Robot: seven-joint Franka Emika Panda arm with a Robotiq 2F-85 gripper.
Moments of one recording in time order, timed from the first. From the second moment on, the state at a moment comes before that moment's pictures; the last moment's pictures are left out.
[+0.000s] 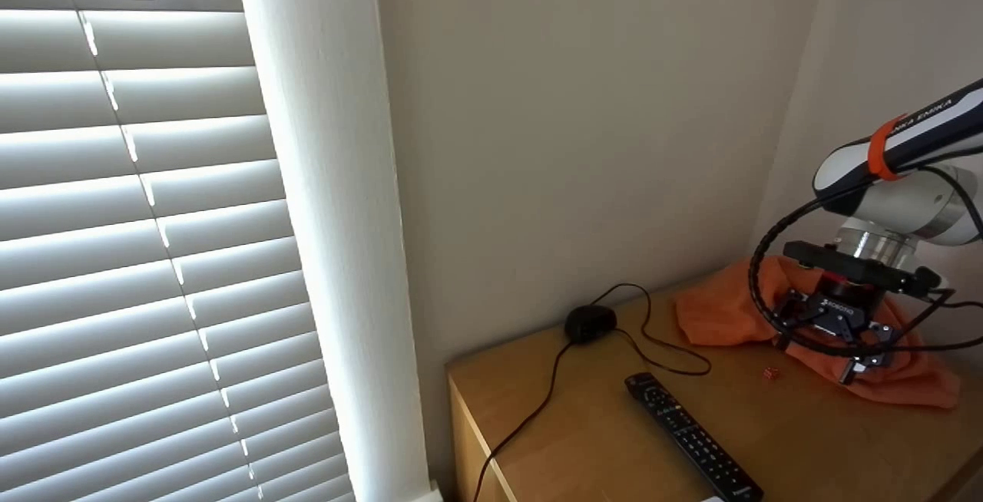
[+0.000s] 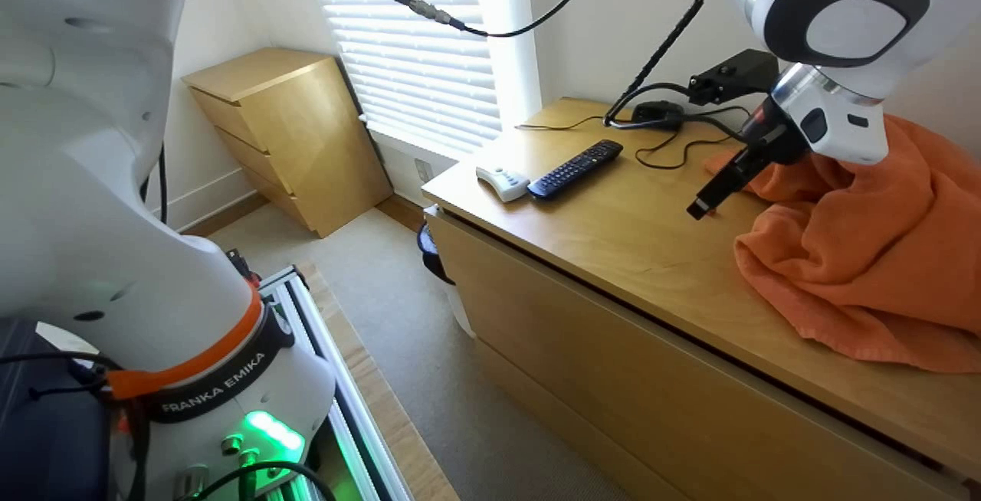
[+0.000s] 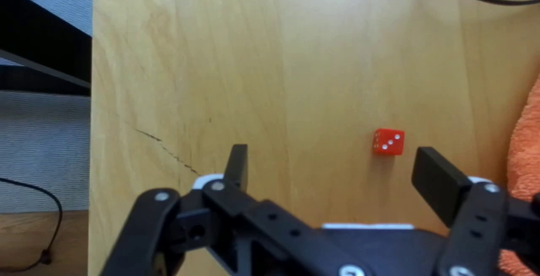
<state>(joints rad) -0.26 0.71 -0.18 -1.60 0.50 1.94 0.81</state>
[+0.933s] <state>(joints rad) -0.29 0.83 -0.14 -1.47 0.55 1.93 0.80</state>
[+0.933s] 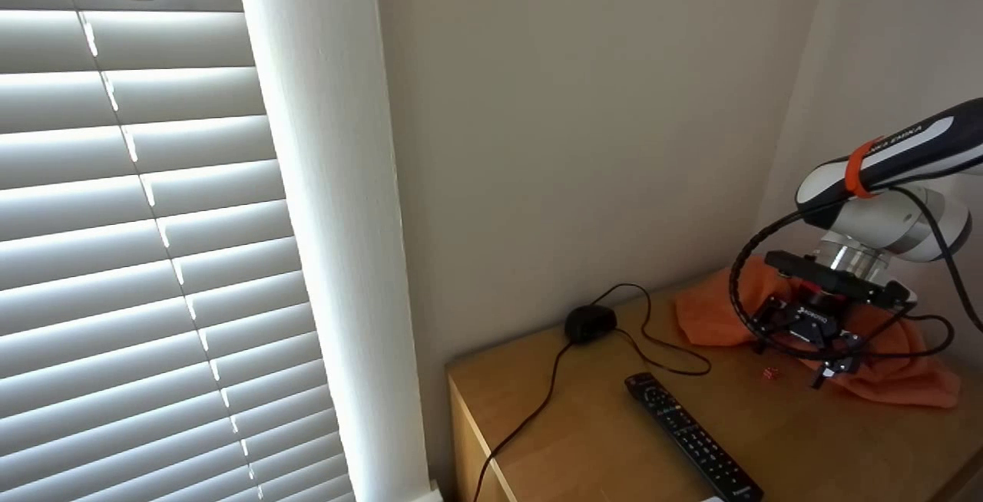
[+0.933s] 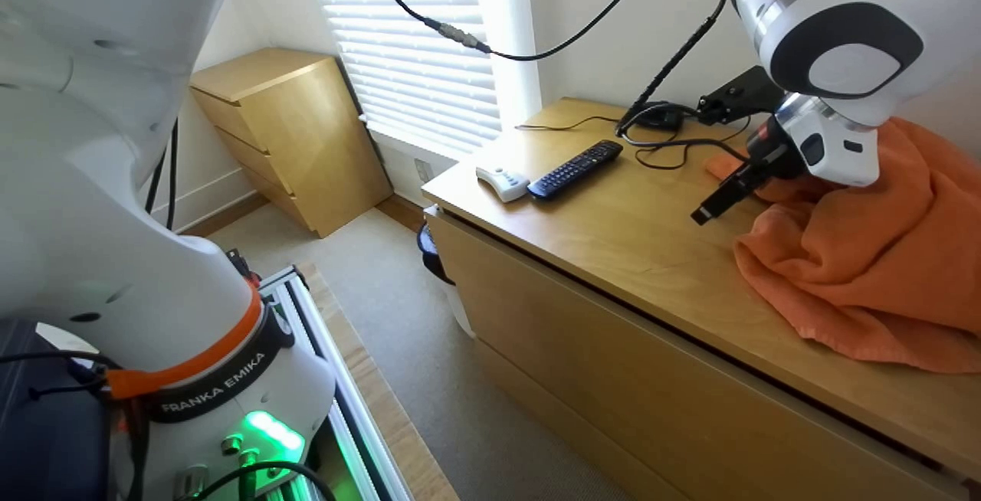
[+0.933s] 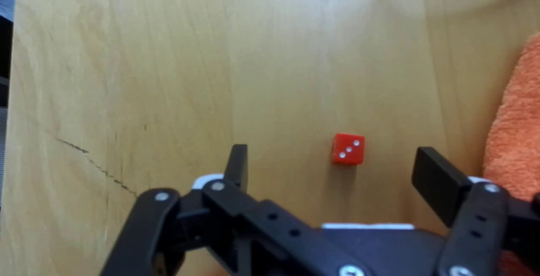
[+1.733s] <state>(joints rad) -0.29 0.85 -0.12 -1.45 0.55 1.93 0.80</state>
